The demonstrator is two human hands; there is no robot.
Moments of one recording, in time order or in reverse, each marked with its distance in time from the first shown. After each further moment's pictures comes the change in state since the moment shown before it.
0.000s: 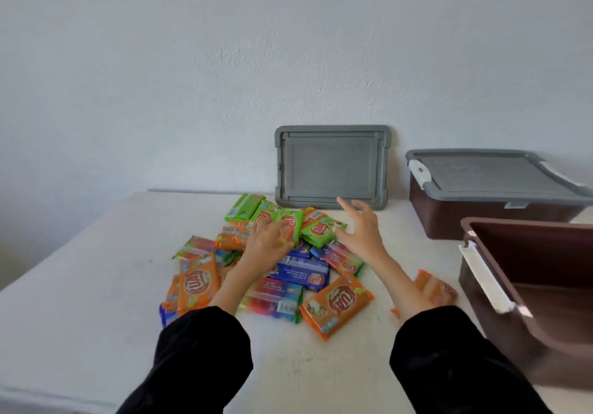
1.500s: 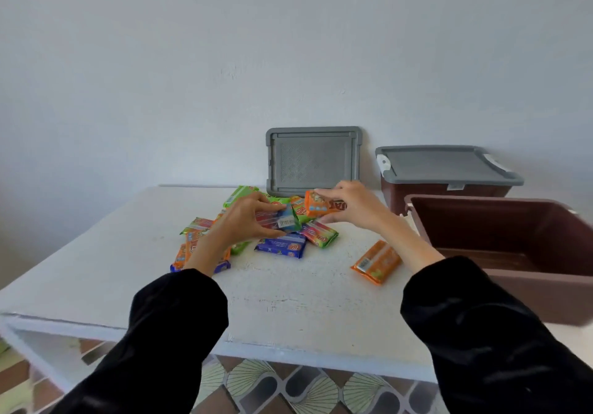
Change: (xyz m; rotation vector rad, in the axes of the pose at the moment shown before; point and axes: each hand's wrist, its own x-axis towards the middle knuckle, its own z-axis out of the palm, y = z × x) left_hand -0.085 0.065 -0.070 0.122 -0.013 0.300; right_hand -0.070 -0.031 -0.111 -0.307 -0.244 -0.332
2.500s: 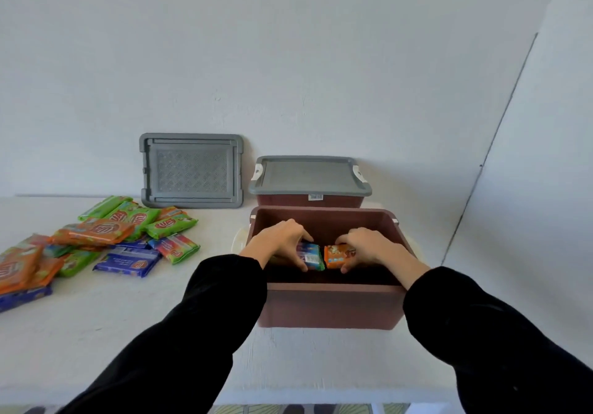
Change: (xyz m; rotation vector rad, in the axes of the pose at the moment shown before) left_hand 0.167 0.276 0.185 0.264 -0.457 0.226; right_hand -0.143 0.260 -0.083 -0.469 -0.412 0.269
